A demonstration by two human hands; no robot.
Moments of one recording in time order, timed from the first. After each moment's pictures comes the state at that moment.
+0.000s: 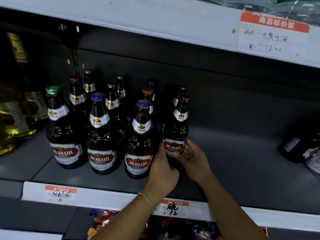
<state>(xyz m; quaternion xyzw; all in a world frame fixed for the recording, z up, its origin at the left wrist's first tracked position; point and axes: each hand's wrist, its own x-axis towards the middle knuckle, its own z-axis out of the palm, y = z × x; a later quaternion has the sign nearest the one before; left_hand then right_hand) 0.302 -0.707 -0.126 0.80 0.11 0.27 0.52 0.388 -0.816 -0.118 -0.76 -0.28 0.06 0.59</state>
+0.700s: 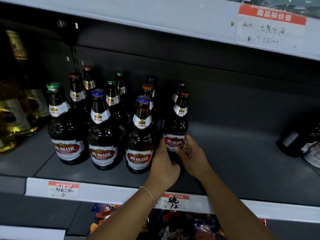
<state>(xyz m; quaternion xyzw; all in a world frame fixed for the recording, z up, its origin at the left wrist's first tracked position) 0.296 -0.711 -0.117 0.80 0.13 0.23 0.53 0.388 -0.811 -0.121 -0.78 -0.27 0.06 0.56</state>
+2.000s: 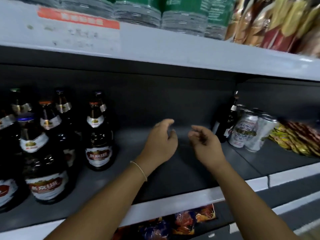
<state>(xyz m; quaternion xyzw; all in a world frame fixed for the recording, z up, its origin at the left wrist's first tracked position) 0.389 -0.858 -0.024 0.84 -0.07 0.23 0.49 0.429 -1.019 -0.047 -0.79 -0.12 -0.14 0.58</state>
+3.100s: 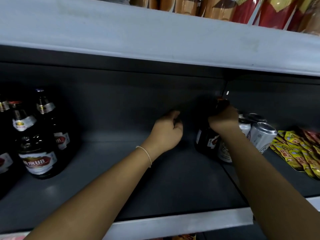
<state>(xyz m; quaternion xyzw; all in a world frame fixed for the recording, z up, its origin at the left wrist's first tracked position) 0.513 -0.989 -0.008 0.86 -0.03 0.20 0.46 0.632 -1.160 0.011 -0.94 -0.02 -0.23 0.26</state>
